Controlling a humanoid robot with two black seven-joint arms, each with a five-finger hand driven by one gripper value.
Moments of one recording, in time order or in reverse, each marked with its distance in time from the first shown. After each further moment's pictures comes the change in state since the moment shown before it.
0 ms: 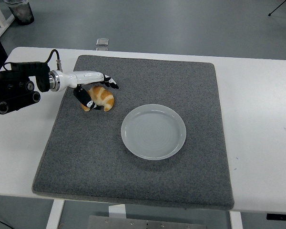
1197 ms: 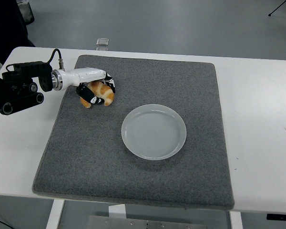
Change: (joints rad) left arm -0.006 -0.021 0.010 0.016 0.000 0.078 0.000; right arm 0.000 0.000 0.000 0.000 0.000 0.000 0.000
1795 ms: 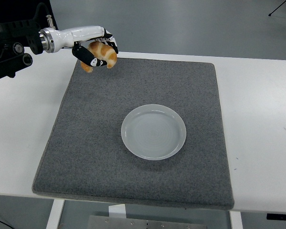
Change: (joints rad) left arm -0.166 0.104 -0.164 -0.061 -0.034 -0.146 0.002; right arm 0.000 0.000 0.000 0.000 0.000 0.000 0.001
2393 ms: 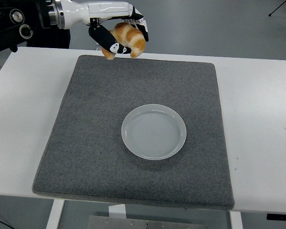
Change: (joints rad) left arm -0.155 0.027 -0.044 -0.224 0.014 -0.092 -0.071; right arm 0.000 0.000 0.000 0.000 0.000 0.000 -0.001
